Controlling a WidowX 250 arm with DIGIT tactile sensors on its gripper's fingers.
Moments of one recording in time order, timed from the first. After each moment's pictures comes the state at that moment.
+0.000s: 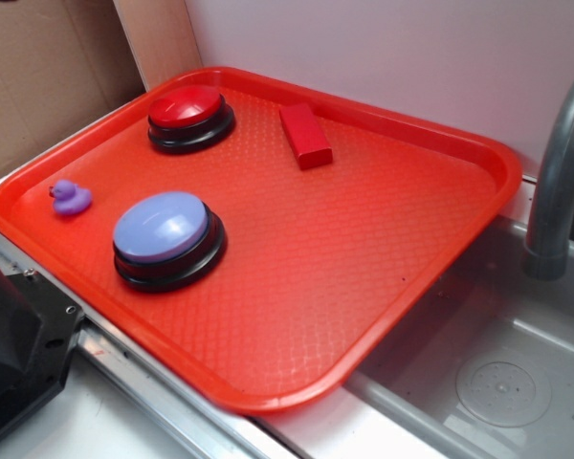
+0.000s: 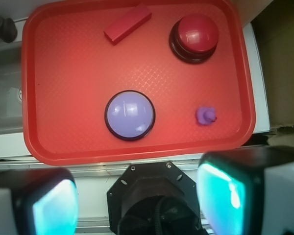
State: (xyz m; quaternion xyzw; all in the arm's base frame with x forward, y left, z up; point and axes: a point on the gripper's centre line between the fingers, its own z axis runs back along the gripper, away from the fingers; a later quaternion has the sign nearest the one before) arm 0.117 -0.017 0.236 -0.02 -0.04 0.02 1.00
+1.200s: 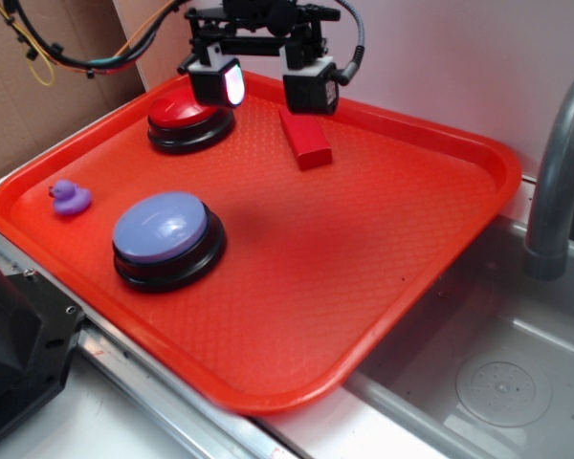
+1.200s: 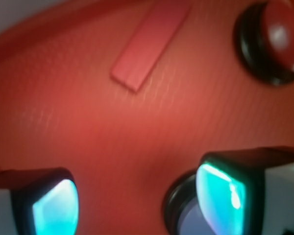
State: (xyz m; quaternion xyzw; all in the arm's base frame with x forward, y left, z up) arm 0.265 -0.048 0.102 -0.03 0.03 0.20 0.98
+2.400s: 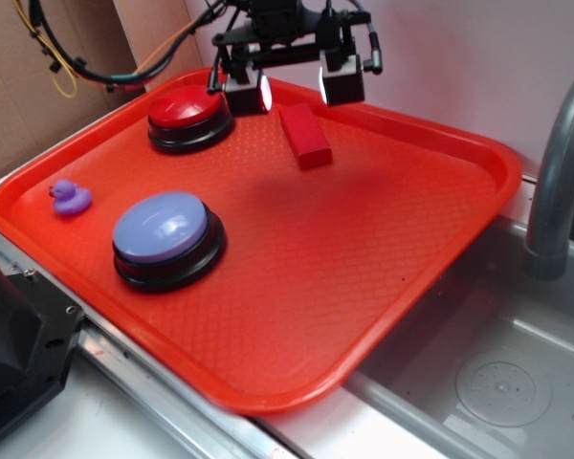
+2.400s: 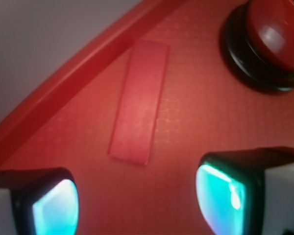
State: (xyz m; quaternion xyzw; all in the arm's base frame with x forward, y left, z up) arm 0.303 -0.035 0.074 0.00 -0.08 0.38 0.92
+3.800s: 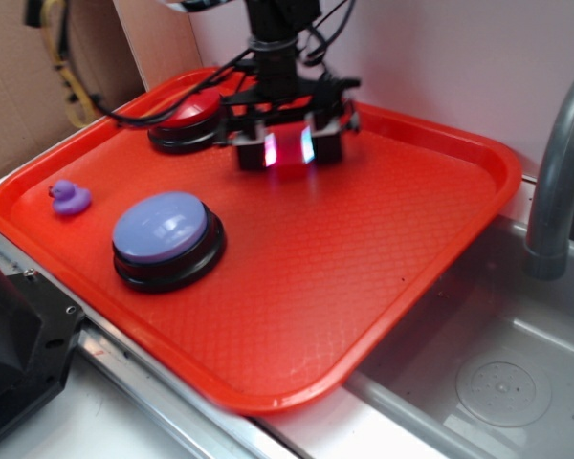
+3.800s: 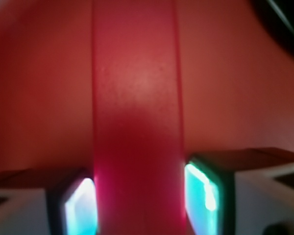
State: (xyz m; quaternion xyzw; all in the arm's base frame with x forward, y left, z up) arm 0.292 -0.040 0.033 -0.01 0.01 0.38 0.93
